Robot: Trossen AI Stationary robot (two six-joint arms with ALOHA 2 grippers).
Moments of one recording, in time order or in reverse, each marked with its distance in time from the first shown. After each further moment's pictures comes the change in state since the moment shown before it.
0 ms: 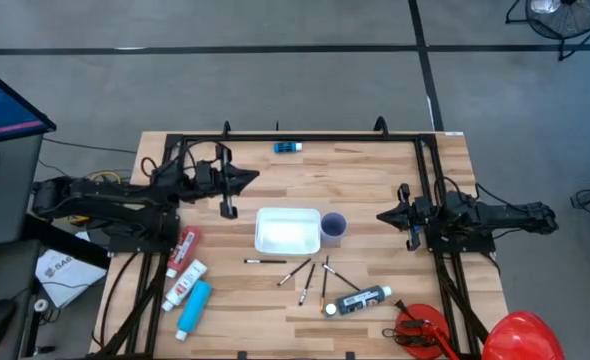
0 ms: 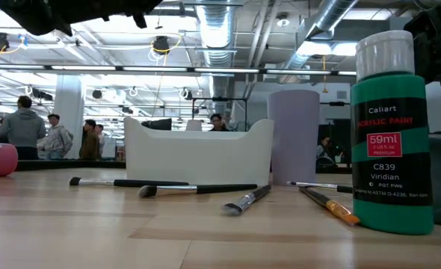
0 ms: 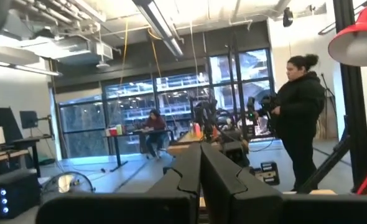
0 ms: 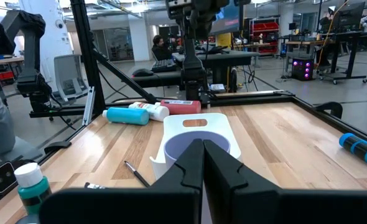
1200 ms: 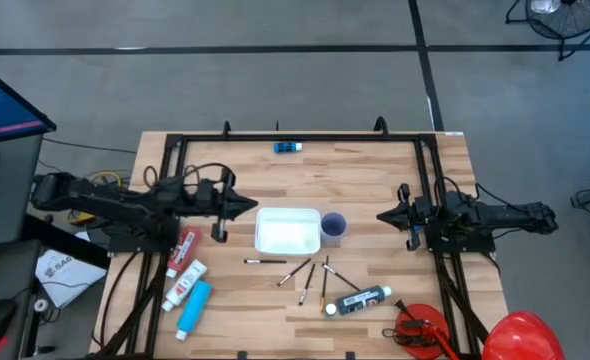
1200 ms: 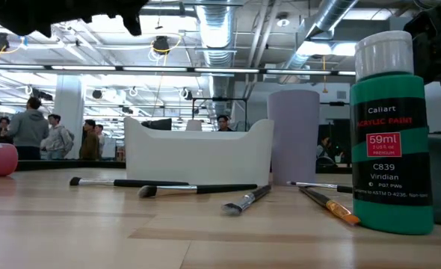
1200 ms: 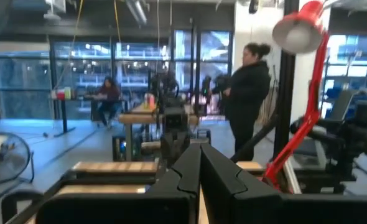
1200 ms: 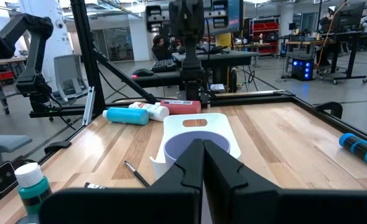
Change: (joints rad) left arm -0.179 -0.058 -0.080 -0.114 -0.023 -0.132; right arm 0.000 0.000 0.000 0.000 0.000 0.000
